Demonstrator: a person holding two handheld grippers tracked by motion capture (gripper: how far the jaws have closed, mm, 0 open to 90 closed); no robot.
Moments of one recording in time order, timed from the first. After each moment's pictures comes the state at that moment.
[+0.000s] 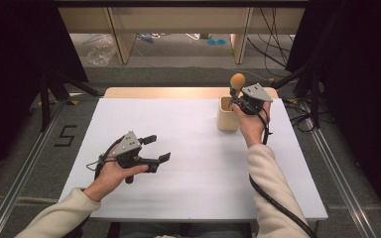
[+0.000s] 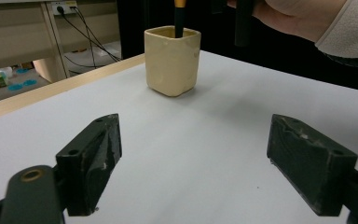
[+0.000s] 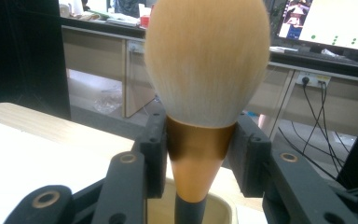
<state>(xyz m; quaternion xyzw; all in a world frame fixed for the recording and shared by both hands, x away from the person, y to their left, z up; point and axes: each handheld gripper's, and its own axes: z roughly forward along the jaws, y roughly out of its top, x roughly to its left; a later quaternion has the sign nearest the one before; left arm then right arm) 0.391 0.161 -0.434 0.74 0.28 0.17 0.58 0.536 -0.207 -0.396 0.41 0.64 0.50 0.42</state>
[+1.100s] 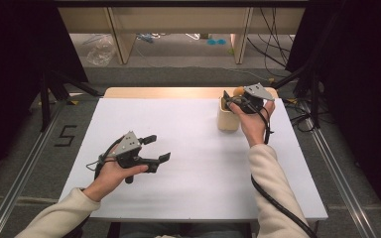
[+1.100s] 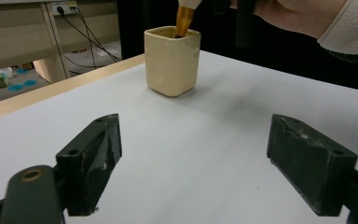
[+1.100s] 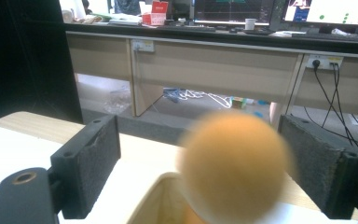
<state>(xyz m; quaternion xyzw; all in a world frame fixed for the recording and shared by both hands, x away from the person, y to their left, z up) 0.391 0.161 -0.433 0.74 0.28 0.17 0.58 0.534 -0.206 -0.393 0.44 0.63 0.51 0.39</state>
